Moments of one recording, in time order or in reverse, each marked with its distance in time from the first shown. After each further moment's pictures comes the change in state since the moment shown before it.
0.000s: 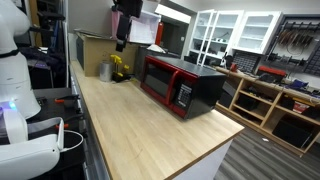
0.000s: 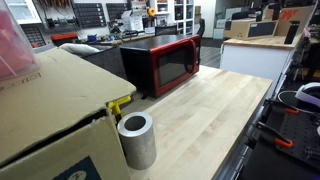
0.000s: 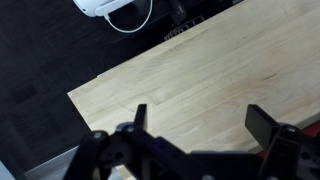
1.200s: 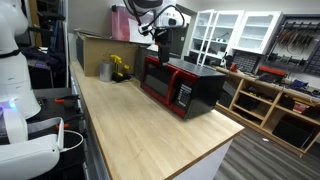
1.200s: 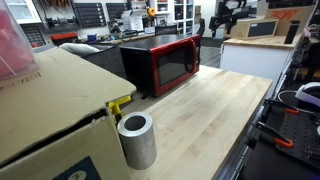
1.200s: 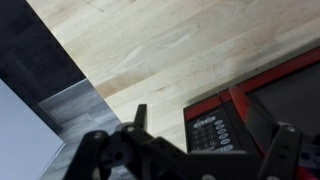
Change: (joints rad) arm 0.052 0.439 0.108 0.190 -0.042 0.505 0.196
